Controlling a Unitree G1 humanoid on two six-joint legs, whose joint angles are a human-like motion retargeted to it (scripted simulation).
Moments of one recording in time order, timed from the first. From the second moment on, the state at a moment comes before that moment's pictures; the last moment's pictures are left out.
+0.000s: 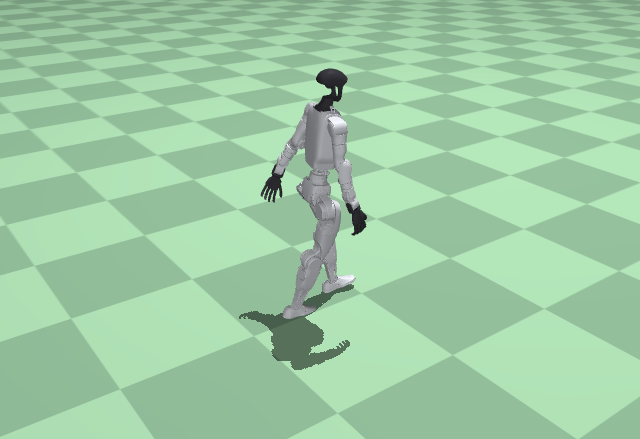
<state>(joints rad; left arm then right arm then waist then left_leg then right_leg) 0.32 0.23 0.25 1.69 0.60 -0.17 -0.20 -0.16 -0.17 -0.39 1.43 -0.71 -0.19 0.04 -0.12 -0.04 -0.02 -0.45 -0.04 0.04 0.10 0.05 -0.03 0.02 0.17 0.11 0.07 -0.06 -0.26</state>
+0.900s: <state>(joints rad) -0.13 0.21 0.01 1.44 0.43 -0.32 -0.08 0.16 -0.10 -0.51 1.70 -0.76 -0.07 0.04 -0.36 0.06 -0.05 0.13 0.04 0.08 0.23 -0.04 -0.08 -0.37 -0.11 0.00 0.11 0.14 0.14</state>
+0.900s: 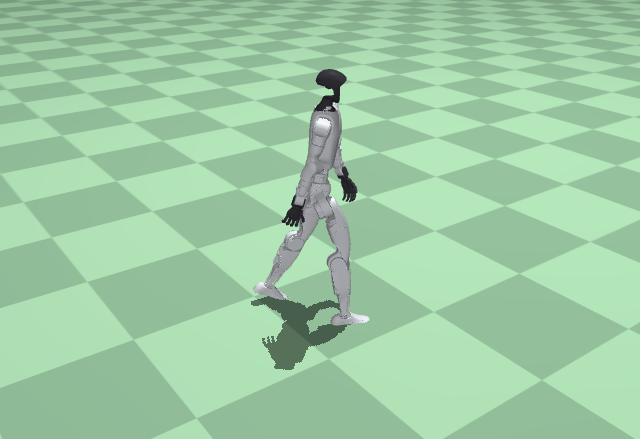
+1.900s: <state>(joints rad) -0.21 0.11 -0.01 1.29 0.40 -0.26 -0.14 0.17 -0.14 -0.48 1.60 -0.85 -0.12 0.03 -0.18 0.18 -0.08 -0.15 -0.11 -0.05 0.14 -0.10 0.21 -0.28 0.03 0.00 0.56 0.12 0.03</state>
